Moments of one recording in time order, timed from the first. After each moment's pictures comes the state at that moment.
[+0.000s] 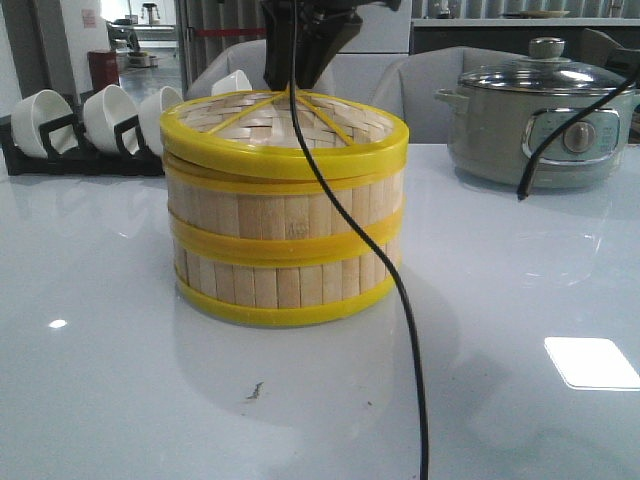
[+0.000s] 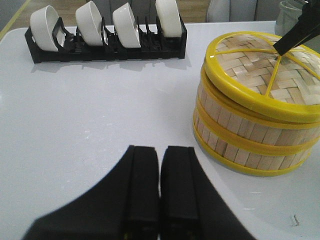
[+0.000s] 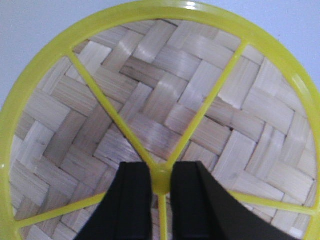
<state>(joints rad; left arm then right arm) -0.26 0.49 -0.54 0.06 0.49 -0.12 0.55 2.16 -2.26 0.04 1.15 0.05</state>
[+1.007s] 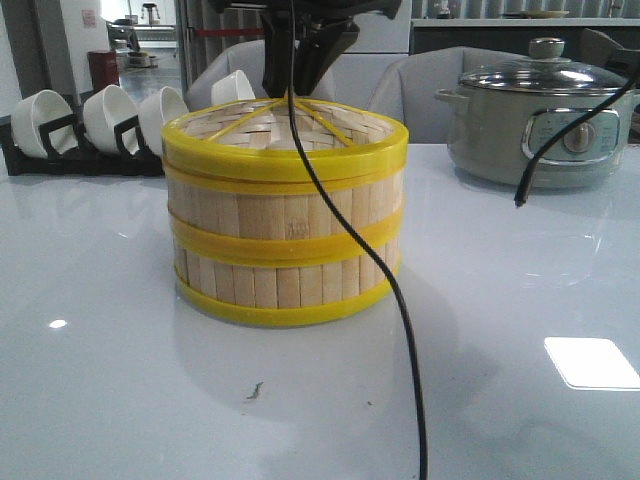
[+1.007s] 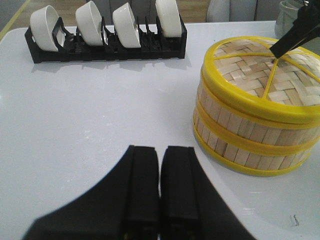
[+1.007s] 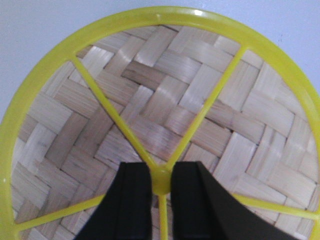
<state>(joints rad) -0.26 0.49 -0.54 0.06 0.49 -0.12 0.55 2.17 -2.26 0.04 1.14 0.05</state>
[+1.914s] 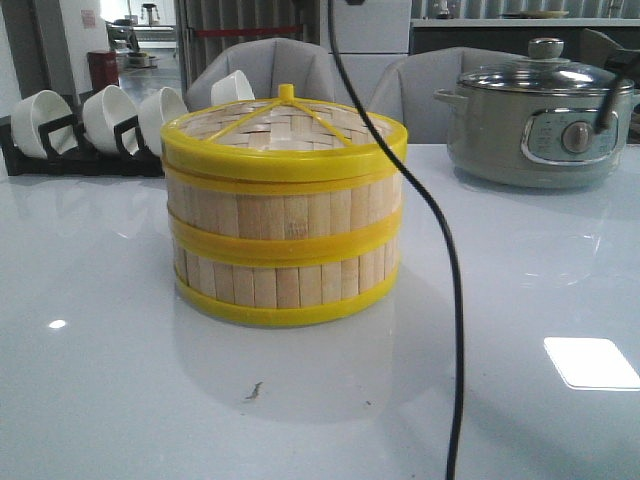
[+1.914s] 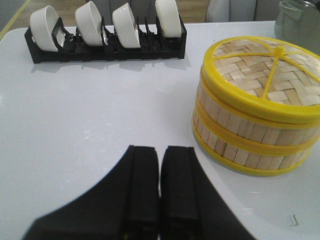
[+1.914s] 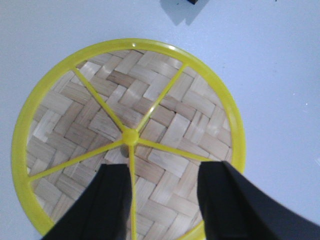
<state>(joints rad) -0.26 0.49 -0.54 0.06 0.49 -0.12 0.55 1.91 -2.05 -0.05 1.06 0.05</state>
